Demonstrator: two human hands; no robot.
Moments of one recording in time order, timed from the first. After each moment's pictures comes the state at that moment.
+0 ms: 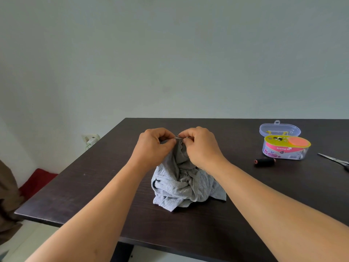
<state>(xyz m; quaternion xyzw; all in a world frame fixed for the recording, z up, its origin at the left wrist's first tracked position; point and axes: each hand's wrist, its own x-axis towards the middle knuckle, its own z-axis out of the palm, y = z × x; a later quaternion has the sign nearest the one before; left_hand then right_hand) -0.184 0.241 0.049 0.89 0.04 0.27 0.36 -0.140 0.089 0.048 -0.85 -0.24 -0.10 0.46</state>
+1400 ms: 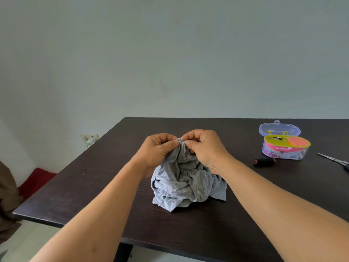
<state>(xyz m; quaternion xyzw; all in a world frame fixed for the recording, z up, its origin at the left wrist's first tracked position) -0.186 0.234 0.043 0.73 0.05 0.09 0.68 -0.135 0.080 0.042 -0.75 -0.21 0.02 0.63</state>
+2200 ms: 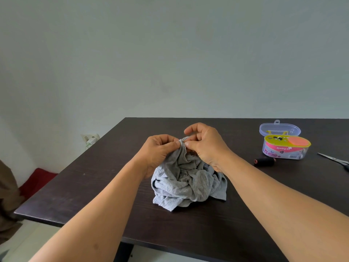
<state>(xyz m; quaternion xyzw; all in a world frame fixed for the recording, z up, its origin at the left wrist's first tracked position) -0.185 0.233 0.044 0.73 0.07 0.07 0.67 -0.129 0.076 0.044 -0.75 -0.23 0.03 0.62</state>
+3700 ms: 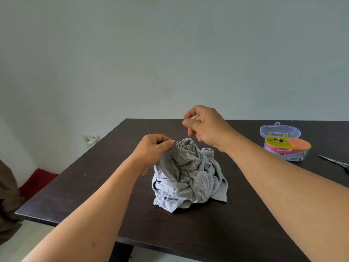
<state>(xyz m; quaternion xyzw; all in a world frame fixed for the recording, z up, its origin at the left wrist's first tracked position) -0.180 0.250 0.045 0.82 0.09 0.14 0.55 -0.117 0.073 0.096 -0.79 -0.28 0.00 0.54</state>
